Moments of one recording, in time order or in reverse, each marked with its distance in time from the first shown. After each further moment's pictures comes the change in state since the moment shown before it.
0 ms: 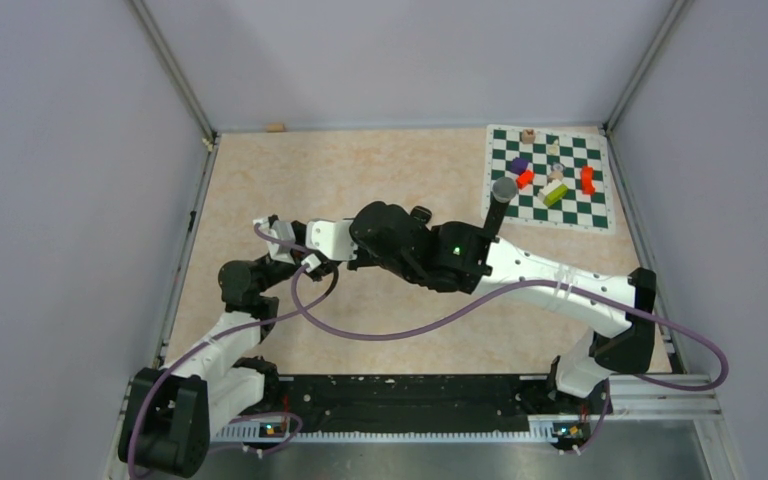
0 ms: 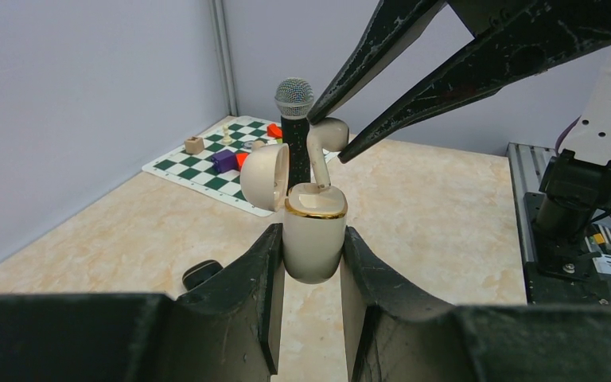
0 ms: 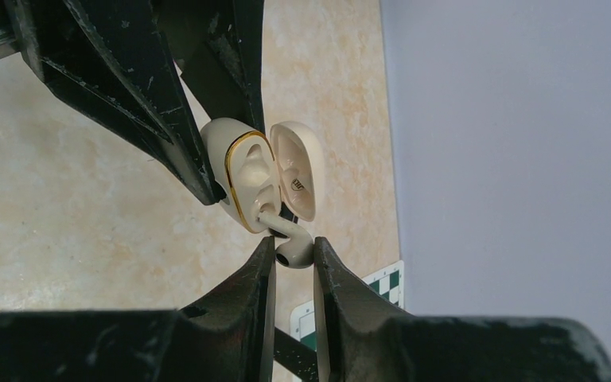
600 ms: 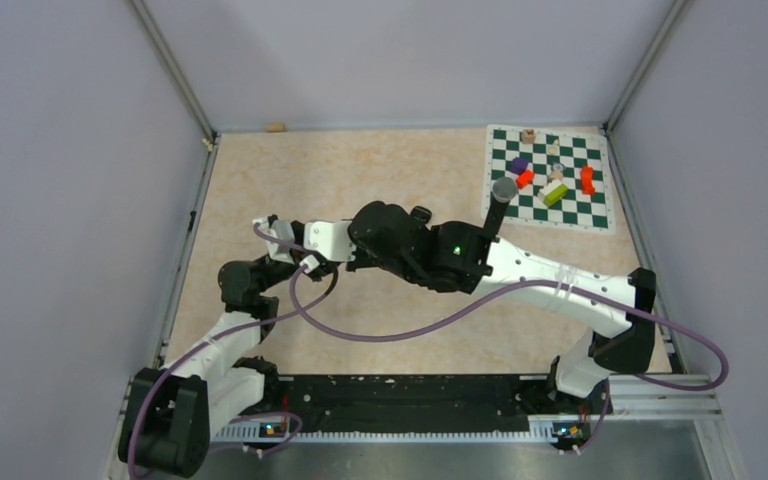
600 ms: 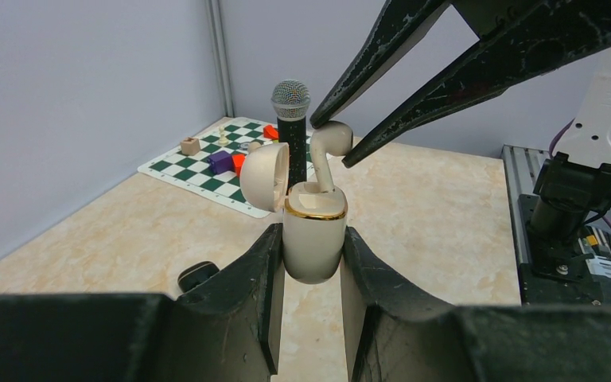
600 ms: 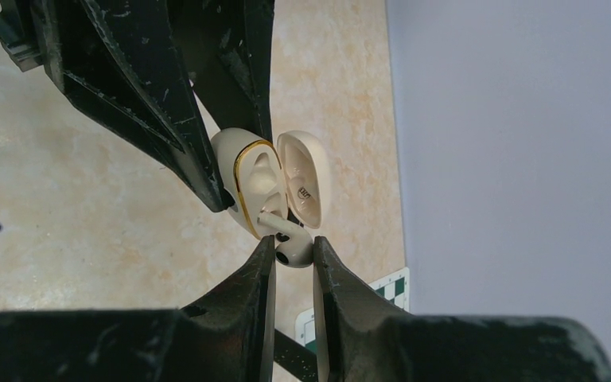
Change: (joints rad) left arm 0.003 0.000 0.000 0.007 0.003 -0.019; right arm 0.007 0.002 0.014 -0.007 -0.020 0.010
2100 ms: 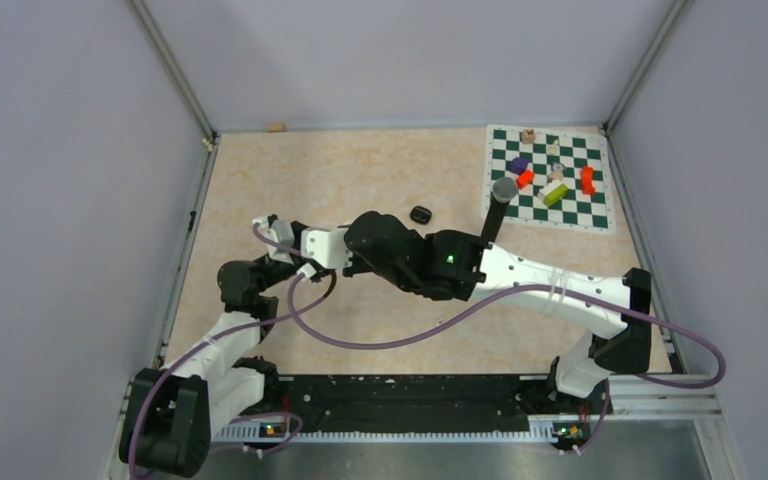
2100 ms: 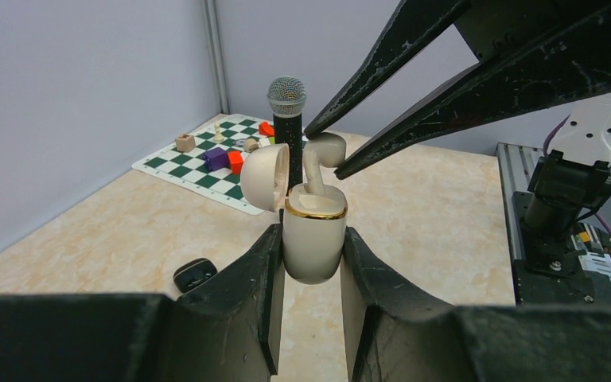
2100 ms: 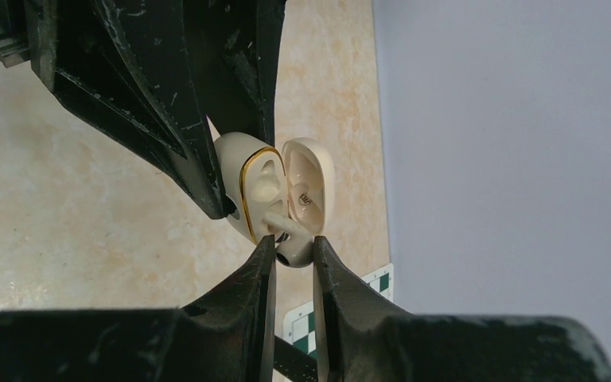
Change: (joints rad) left arm 0.009 0.000 0.000 -0.002 0.016 -0.011; right arm 0.024 0.004 -0.050 0.060 0.060 -0.034
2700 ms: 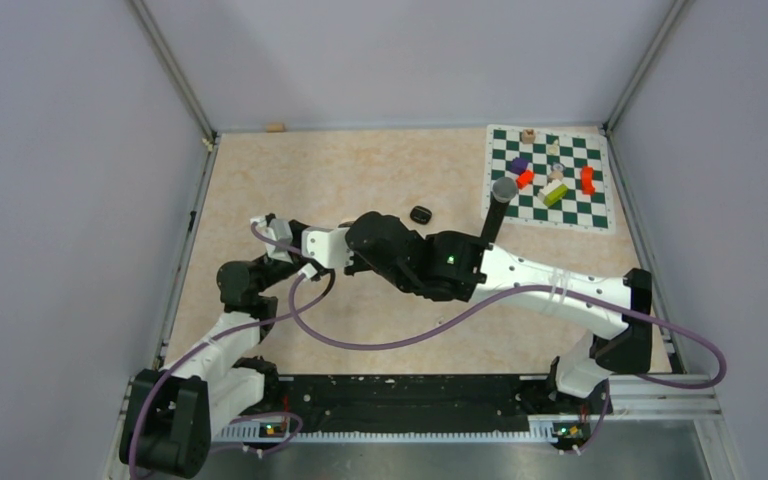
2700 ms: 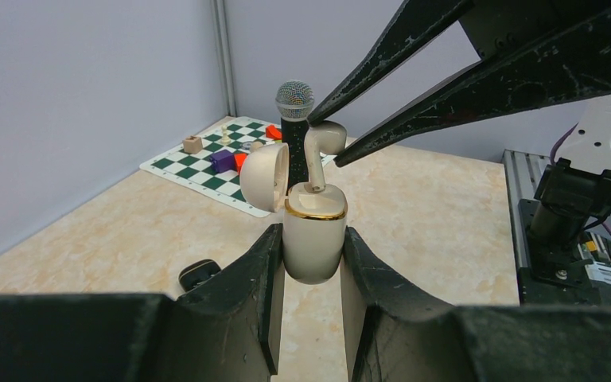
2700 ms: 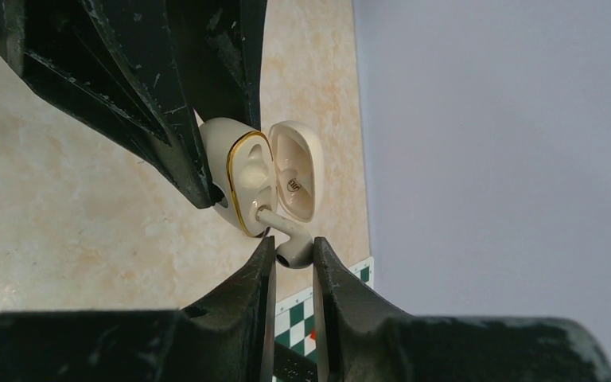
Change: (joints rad) left arm 0.004 -0.004 0.000 0.002 -0.017 -0.010; right arm 0.000 -0.003 0.000 0.010 0.043 -0.046
